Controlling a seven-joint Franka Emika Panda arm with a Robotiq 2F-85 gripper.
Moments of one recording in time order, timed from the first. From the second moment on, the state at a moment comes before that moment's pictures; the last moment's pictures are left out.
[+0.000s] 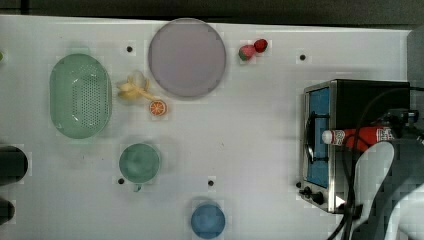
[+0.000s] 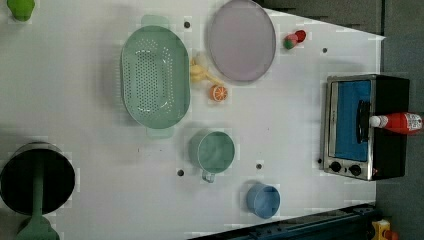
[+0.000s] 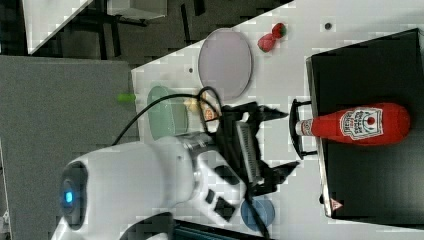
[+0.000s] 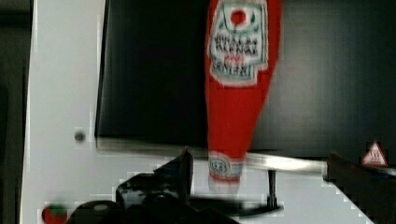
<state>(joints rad) -0.08 0.05 -0.55 -1.90 -0.03 0.47 0.10</state>
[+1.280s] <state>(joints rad) -0.12 0.34 -0.63 -1.86 0.20 0.65 0.10</state>
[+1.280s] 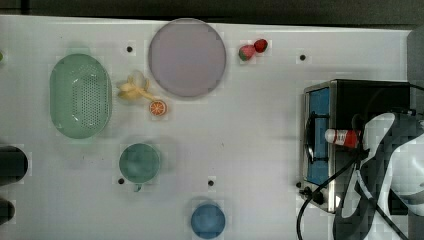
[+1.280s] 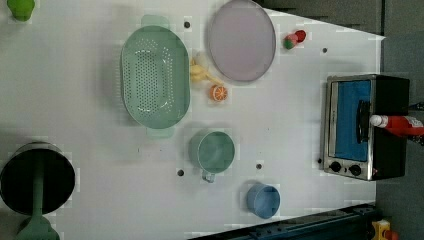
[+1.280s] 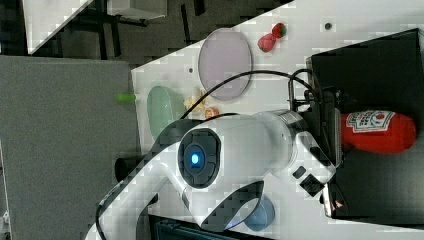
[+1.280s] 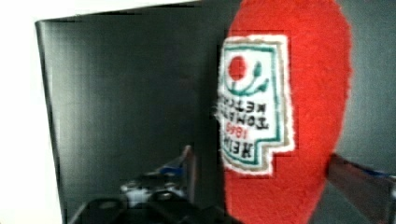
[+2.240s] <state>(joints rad) -0.11 0.31 -0.62 -1.78 0.13 0.57 0.10</state>
